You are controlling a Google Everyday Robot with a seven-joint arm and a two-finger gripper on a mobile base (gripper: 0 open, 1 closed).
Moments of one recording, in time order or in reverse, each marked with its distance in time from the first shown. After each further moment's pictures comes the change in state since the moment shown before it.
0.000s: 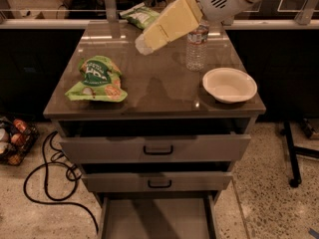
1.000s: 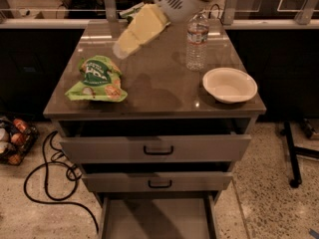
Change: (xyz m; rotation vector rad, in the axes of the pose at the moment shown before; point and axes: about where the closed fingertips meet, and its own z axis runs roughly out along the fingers) arm -0.007 -0.001 0.057 0.003 0.152 0.018
